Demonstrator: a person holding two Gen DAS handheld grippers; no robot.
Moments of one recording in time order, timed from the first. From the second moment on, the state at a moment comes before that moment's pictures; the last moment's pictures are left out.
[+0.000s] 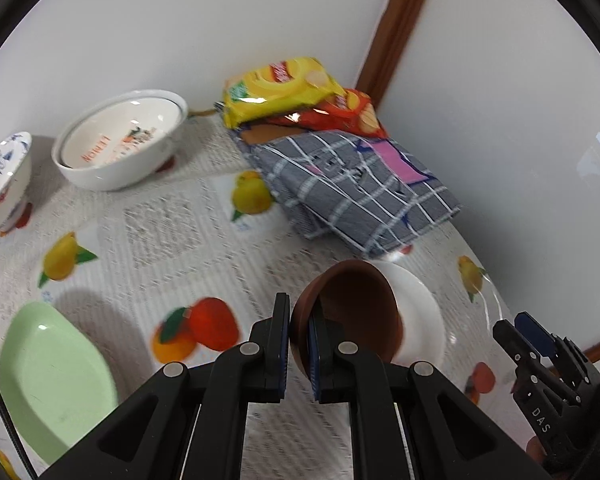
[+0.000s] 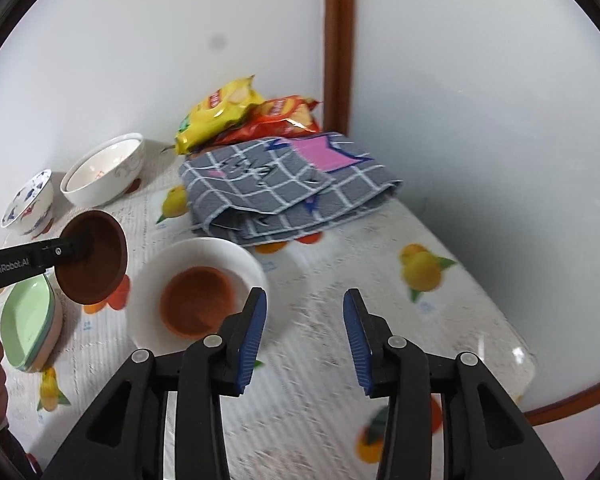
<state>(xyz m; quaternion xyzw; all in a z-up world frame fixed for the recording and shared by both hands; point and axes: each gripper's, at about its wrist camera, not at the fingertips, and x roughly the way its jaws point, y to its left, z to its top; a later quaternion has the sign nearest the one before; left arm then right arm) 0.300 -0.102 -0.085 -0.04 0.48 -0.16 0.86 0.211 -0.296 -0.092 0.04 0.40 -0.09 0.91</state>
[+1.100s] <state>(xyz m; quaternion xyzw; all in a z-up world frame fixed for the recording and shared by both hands) 0.320 -0.155 -0.131 -0.05 0.54 -0.13 0.83 0.196 -0.340 -0.130 0.06 0.44 -0.08 0.89</state>
